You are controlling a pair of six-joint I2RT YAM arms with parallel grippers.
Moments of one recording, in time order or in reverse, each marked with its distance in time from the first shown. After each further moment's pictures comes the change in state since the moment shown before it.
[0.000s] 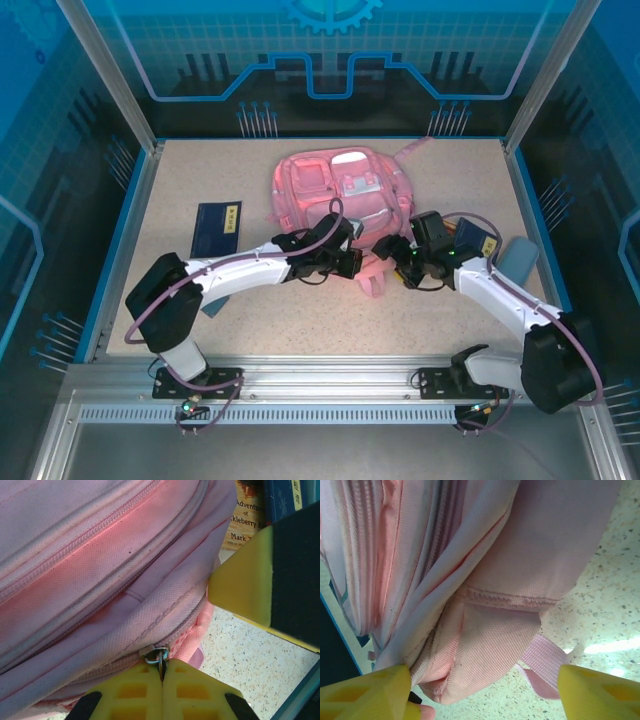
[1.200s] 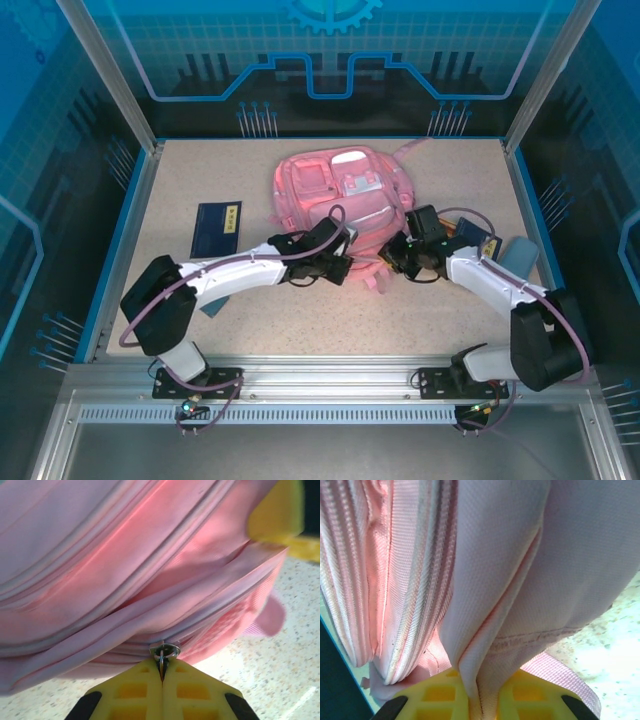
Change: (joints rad) left arm 0.012 -0.049 -0.036 -0.135 -0.111 0.175; right arm -0.018 0.109 0.058 0.018 0.047 -0.024
